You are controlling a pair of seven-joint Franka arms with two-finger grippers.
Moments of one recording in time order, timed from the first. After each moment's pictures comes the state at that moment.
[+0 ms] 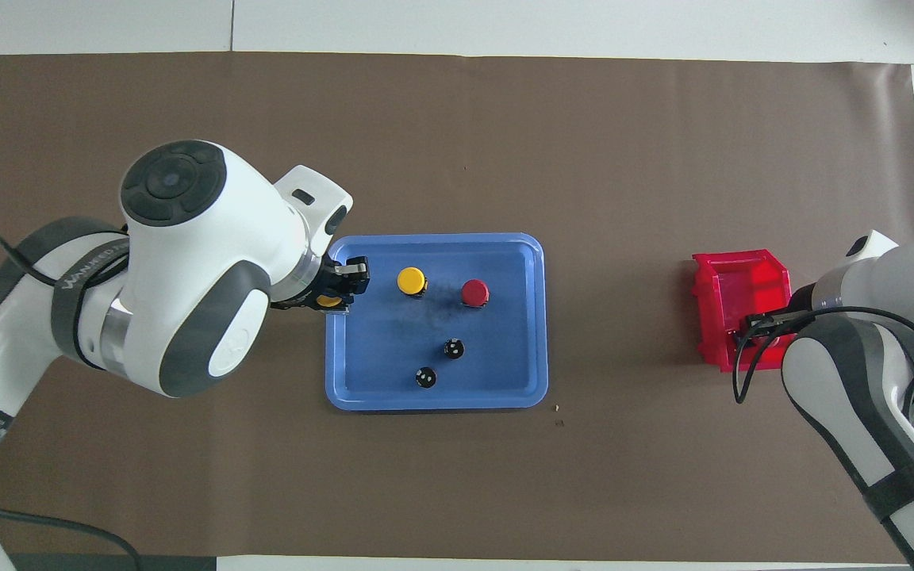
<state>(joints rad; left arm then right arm) -0.47 0.07 -0.02 -1.85 -0.13 1.85 -0.51 -0.08 -0.07 0.00 -2.34 0.05 2.17 -0.21</state>
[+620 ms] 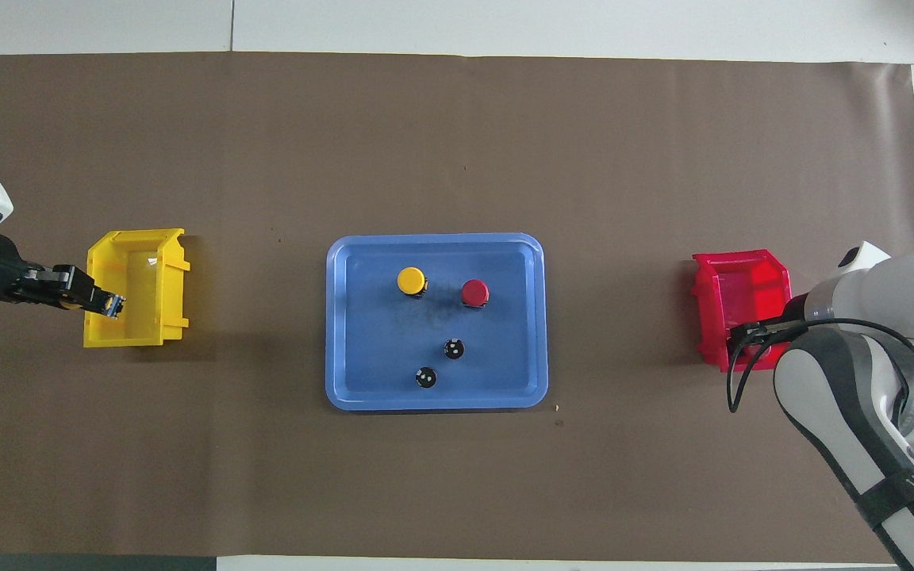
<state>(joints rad) 0.03 -0.05 0.01 -1.94 -0.11 1.73 0.18 -0.08 -0.08 0.00 -2.37 0.04 2.19 -0.21</state>
